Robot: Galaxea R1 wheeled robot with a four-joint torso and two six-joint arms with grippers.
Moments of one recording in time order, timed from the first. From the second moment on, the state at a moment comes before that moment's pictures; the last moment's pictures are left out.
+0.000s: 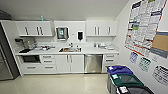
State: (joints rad) left arm 1.48 2.84 -2.40 0.01 -0.06 0.10; right arm -1.57 2.68 -2.22 0.06 0.14 -0.01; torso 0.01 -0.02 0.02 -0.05
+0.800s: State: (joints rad) left arm 1.48 2.84 -2.40 0.01 -0.08 0.10; right arm -1.57 2.69 -2.22 0.06 0.14 -0.01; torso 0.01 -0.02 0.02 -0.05
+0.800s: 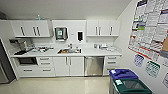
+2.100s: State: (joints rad) left arm 1.49 2.84 -2.40 0.01 -0.08 0.10; right arm -1.57 2.69 -2.22 0.06 0.14 -0.01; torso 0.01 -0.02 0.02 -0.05
